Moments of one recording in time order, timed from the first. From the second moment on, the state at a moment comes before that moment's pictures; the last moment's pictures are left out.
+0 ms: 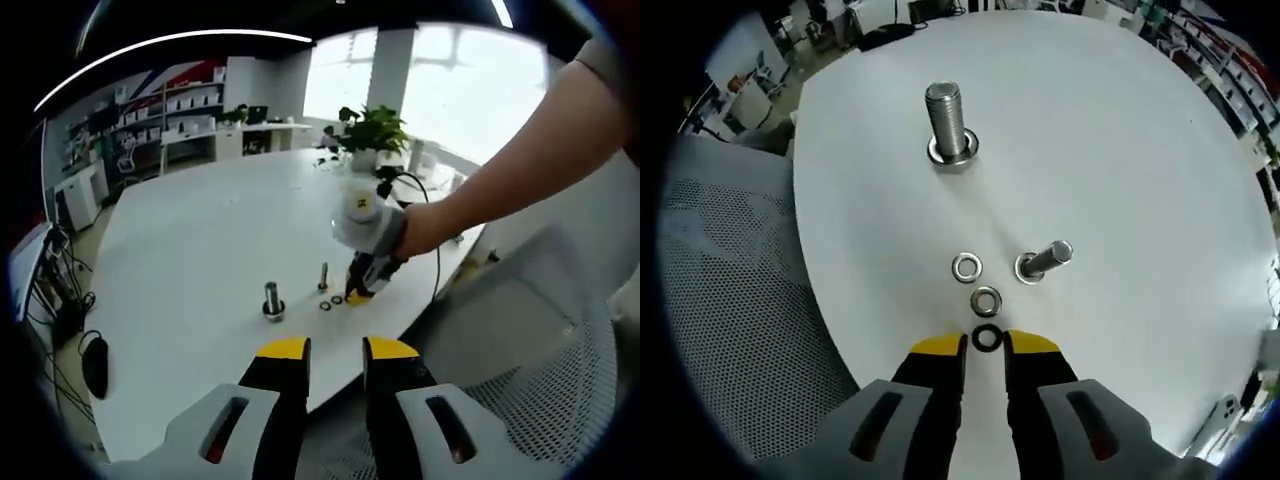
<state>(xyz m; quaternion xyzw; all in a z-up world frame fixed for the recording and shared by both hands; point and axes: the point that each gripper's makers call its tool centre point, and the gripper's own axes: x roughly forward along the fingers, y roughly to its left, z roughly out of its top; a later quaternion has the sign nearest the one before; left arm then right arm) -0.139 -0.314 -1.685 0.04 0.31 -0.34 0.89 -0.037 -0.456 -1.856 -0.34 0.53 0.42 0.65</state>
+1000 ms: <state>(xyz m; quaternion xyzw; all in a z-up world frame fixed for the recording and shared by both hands) -0.137 -0.315 -1.682 0.03 0.30 -0.34 0.89 -0.035 -0.453 -1.858 -0.41 0.58 0.35 0.61</state>
